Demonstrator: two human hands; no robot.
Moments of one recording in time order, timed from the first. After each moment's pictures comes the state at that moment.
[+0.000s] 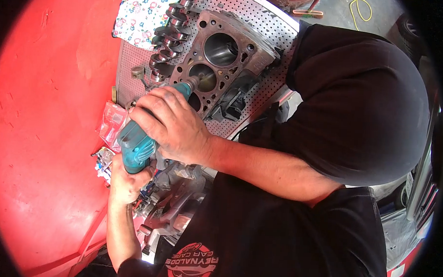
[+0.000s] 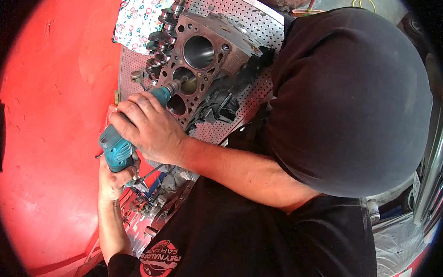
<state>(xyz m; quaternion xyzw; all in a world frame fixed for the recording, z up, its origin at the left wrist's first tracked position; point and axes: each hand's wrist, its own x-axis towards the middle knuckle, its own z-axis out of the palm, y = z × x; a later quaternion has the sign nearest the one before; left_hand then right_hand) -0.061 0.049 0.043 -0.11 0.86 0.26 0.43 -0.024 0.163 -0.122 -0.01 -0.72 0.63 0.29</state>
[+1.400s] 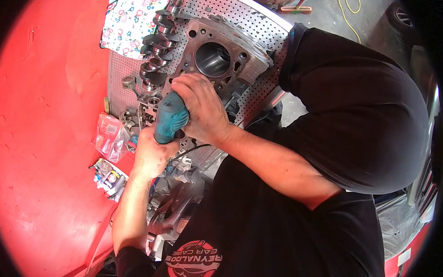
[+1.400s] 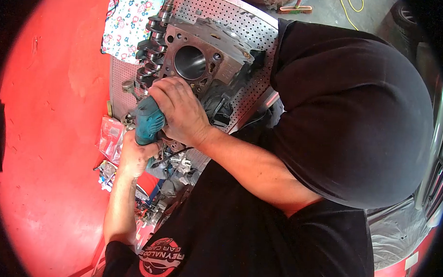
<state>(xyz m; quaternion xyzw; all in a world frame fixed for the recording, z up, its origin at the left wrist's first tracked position) -0.088 0.082 -0.045 -0.06 0.84 0.19 0.50 -0.019 0.185 -0.193 -0.10 -0.73 0.63 0.26</state>
